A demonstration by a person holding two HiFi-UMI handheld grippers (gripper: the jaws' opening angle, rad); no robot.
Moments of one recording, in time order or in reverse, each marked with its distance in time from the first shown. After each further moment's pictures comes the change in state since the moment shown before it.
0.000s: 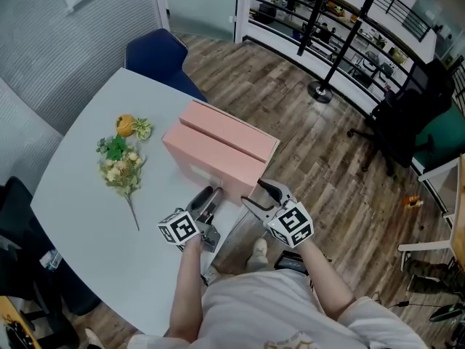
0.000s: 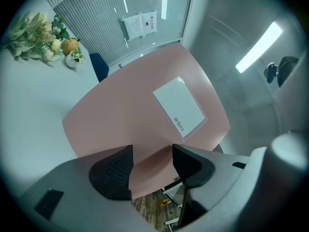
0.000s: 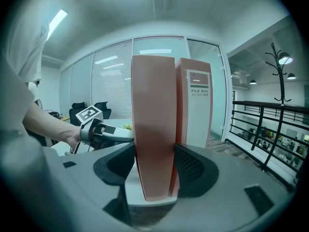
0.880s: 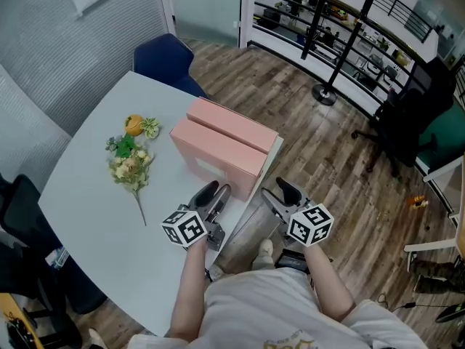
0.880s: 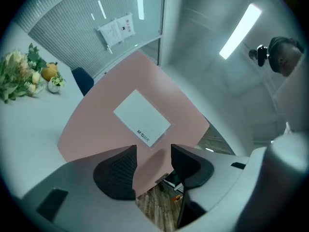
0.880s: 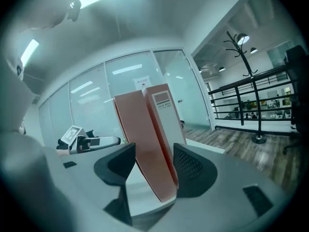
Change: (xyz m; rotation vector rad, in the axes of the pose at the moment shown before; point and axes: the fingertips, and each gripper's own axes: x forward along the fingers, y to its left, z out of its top) left arm -0.017 -0.057 0.013 0.211 -0.006 -0.007; right arm -0.055 -0.021 0.003 0.366 -0.151 -0.123
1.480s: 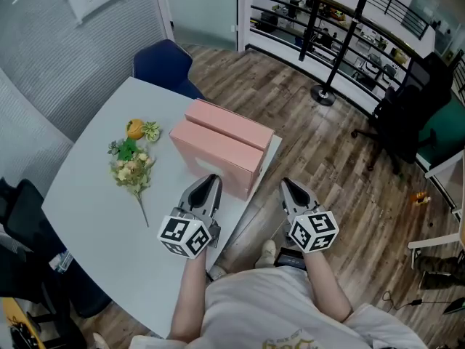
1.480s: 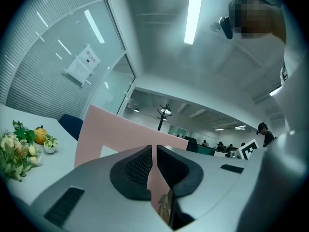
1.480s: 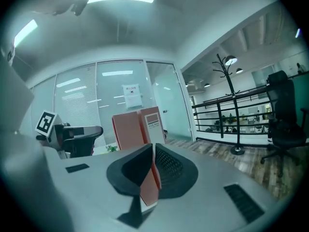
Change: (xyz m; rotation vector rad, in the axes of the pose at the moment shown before) left arm -0.023 -0.067 0.060 0.426 -0.116 0.075; right arm -0.044 -0.007 0.034 -0.043 -0.109 -0.226
